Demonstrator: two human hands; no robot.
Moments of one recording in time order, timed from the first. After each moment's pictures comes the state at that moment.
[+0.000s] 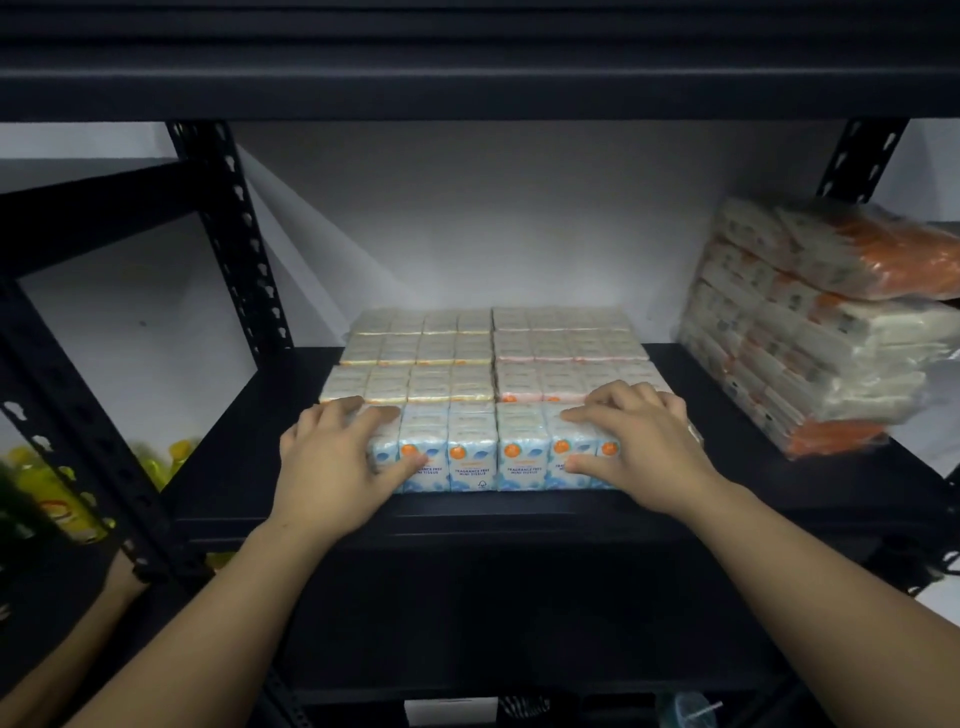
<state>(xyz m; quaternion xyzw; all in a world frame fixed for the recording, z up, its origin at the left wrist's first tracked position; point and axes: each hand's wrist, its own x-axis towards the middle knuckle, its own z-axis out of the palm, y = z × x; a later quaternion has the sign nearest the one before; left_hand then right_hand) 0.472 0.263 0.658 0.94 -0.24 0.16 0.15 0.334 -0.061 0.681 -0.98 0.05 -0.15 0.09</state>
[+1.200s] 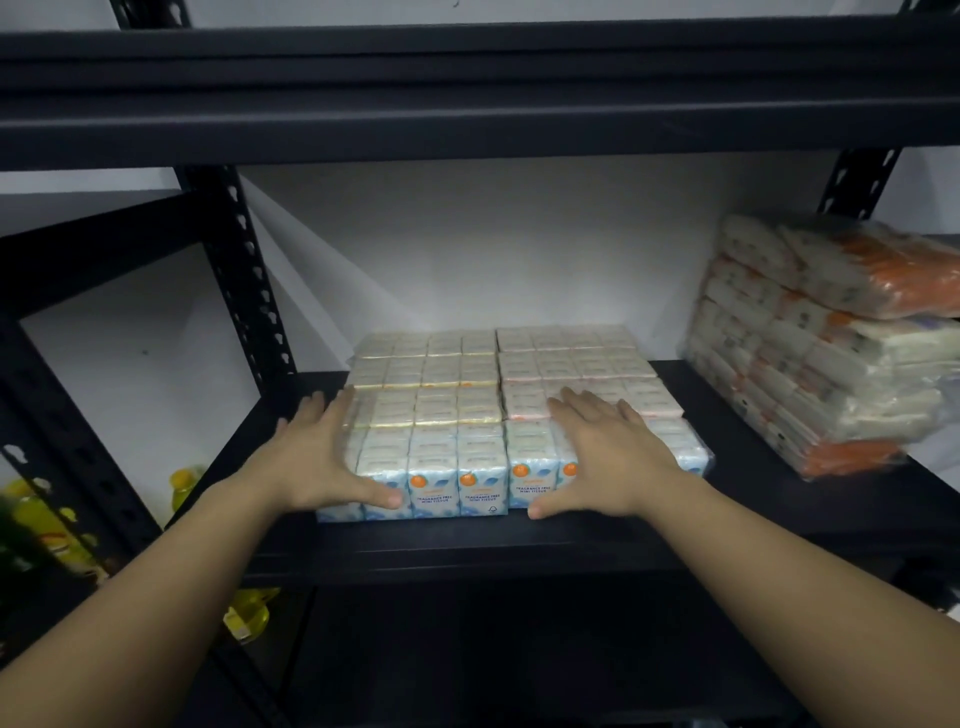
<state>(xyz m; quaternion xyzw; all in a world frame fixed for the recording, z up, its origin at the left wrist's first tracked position) 0.543 0.286 0.694 0.94 -0.30 -0.05 0.15 0.381 -0.035 0.692 -1.00 0.07 -0.02 0.05</state>
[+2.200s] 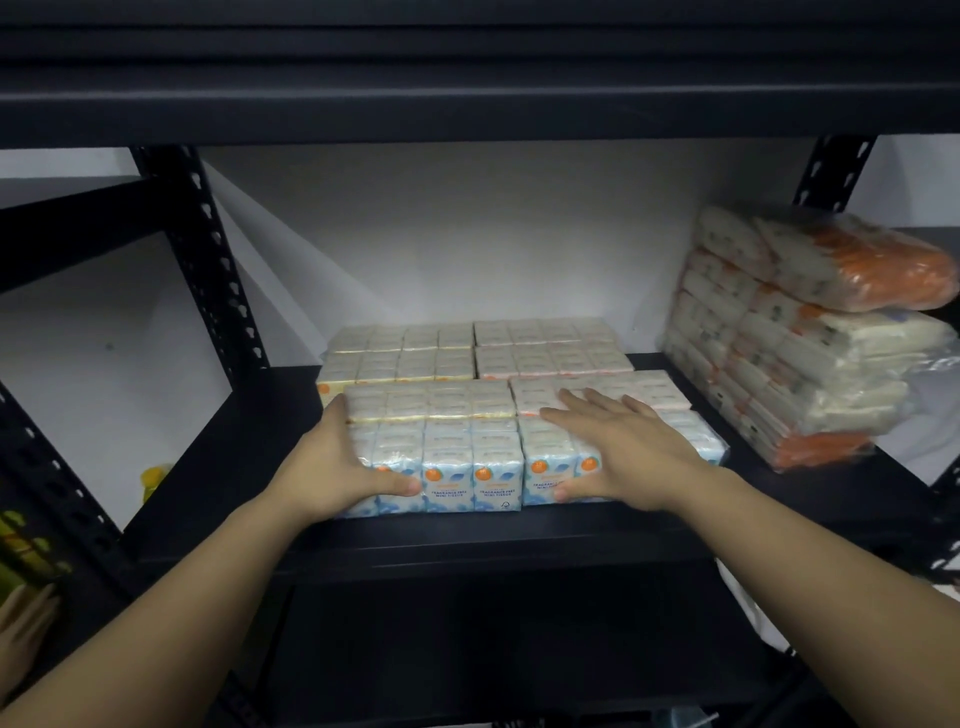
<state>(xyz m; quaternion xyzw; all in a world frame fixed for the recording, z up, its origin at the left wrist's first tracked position) 0.513 0.243 0.674 0.87 -0.25 -0.06 0.42 0.363 -0.090 0.683 -1.00 0.01 -0.01 0.04</state>
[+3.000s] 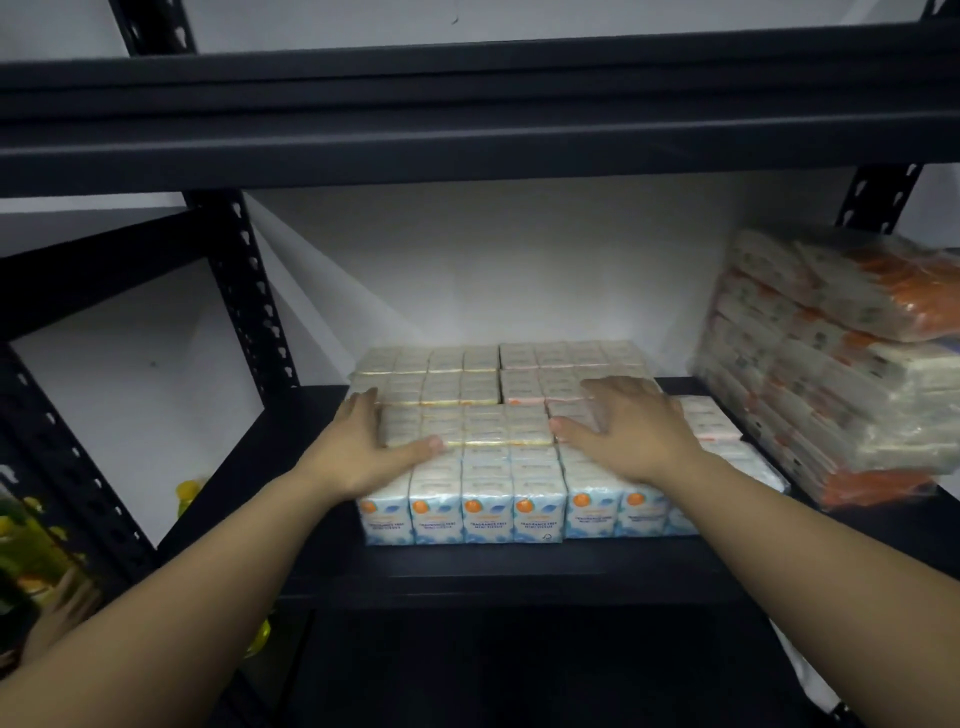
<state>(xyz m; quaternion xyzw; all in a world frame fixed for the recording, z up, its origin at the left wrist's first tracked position) 0.564 0.231 0.682 0.92 -0.24 -0.02 0.31 0.414 -0.089 0.702 -0.98 0.14 -0.11 0.09</state>
